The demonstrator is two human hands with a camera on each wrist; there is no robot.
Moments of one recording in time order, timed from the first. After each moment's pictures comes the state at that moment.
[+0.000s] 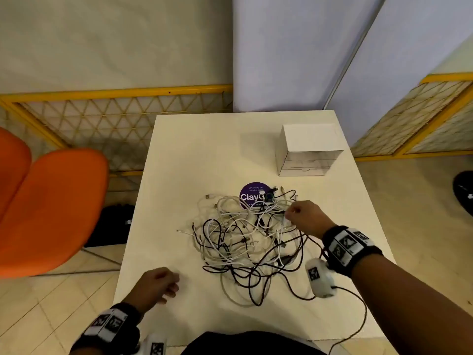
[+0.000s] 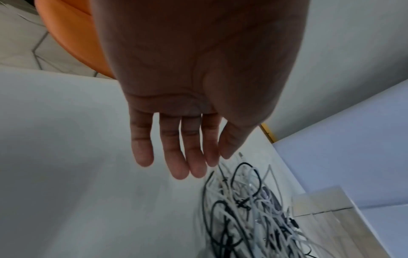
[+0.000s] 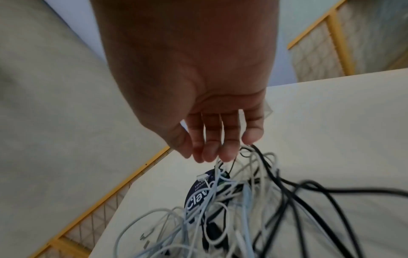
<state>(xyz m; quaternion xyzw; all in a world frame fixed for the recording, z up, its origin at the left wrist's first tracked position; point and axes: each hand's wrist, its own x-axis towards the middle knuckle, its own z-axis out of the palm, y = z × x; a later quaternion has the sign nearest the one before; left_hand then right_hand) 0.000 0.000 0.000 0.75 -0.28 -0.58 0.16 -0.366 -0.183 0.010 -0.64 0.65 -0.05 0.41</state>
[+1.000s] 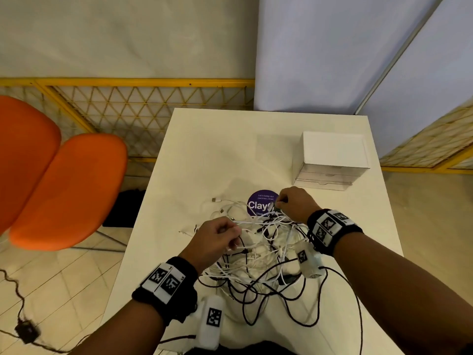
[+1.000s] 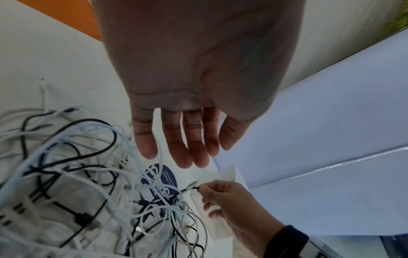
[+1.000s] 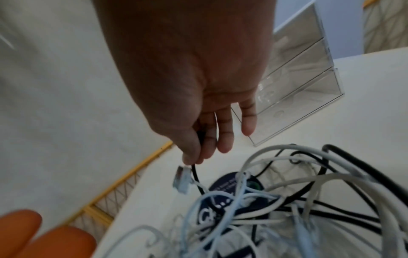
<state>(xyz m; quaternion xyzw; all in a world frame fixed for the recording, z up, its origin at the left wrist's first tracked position) -0.122 -0.118 0.064 0.67 -0.39 -0.56 0.31 -0.331 -0.276 -0.012 -0.75 0.58 0.01 0.33</state>
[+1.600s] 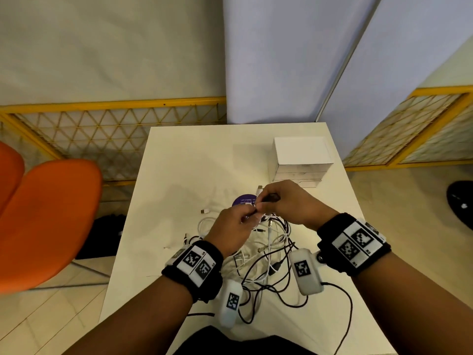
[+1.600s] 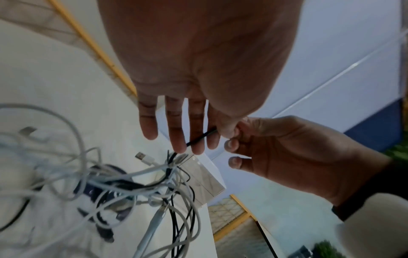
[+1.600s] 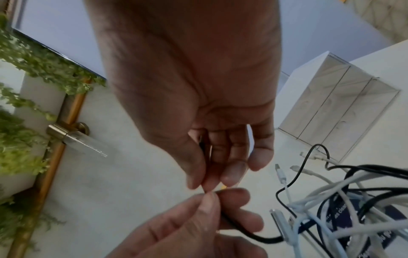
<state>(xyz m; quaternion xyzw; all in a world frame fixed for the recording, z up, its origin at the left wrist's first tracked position) -0.165 -0.141 0.085 0.59 -0.62 -0.44 0.27 -0.336 -0.204 0.119 -0.67 0.50 -0.16 0.52</state>
